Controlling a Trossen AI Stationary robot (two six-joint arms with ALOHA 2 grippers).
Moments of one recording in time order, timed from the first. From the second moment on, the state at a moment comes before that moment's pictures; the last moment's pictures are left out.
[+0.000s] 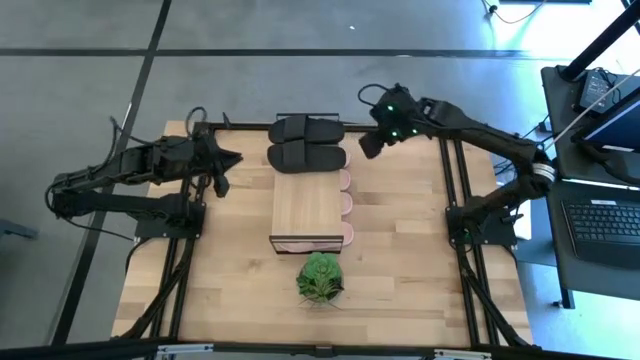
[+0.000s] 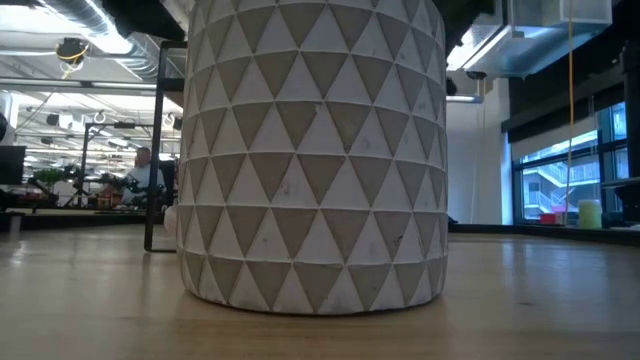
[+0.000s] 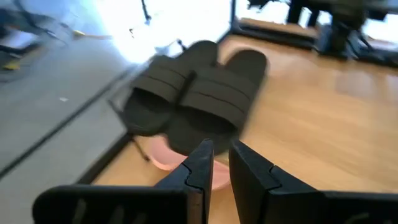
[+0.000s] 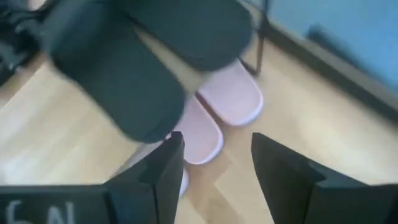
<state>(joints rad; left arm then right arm) 0.20 0.63 0.91 -0.75 -0.31 -0.13 -0.52 1.47 1.40 -0.82 -0.10 0.37</state>
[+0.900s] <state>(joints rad) 0.20 0.02 0.36 -0.42 -0.44 -0.26 -0.48 0.62 0.51 -0.06 -0.14 0.18</state>
